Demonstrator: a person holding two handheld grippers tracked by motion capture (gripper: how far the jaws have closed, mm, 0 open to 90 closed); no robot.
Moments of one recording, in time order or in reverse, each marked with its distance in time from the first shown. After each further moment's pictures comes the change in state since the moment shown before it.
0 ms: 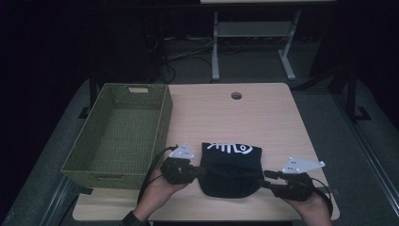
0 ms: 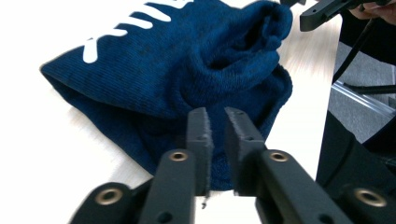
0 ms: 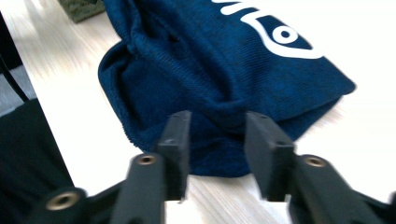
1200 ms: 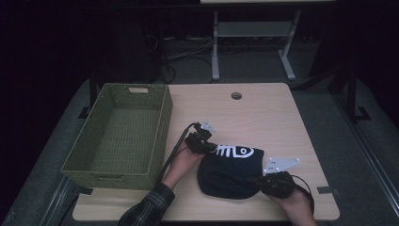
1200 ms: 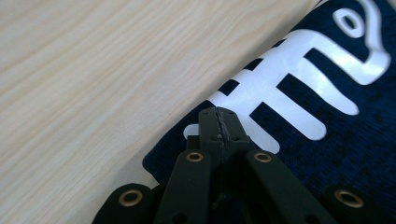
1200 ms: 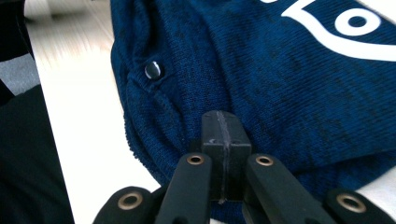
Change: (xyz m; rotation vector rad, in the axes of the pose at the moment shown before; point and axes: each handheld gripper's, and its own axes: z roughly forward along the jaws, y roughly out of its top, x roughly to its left) left arm 0.072 0.047 0.101 0.149 0.134 -0.032; right arm 0.007 0.002 0.048 0.073 0.101 -0.045
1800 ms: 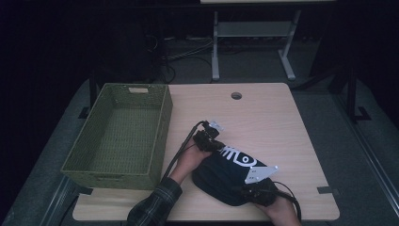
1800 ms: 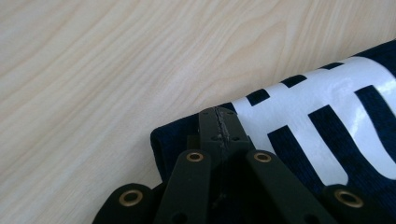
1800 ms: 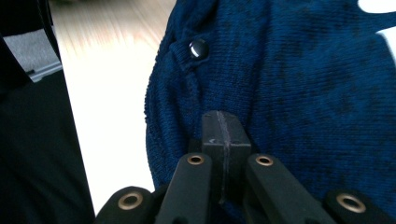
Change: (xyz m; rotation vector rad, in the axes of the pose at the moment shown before) left arm -0.001 0.014 0.013 -0.018 -0.025 0.029; right arm 0.032 0.008 0.031 0.045 0.049 -0.083
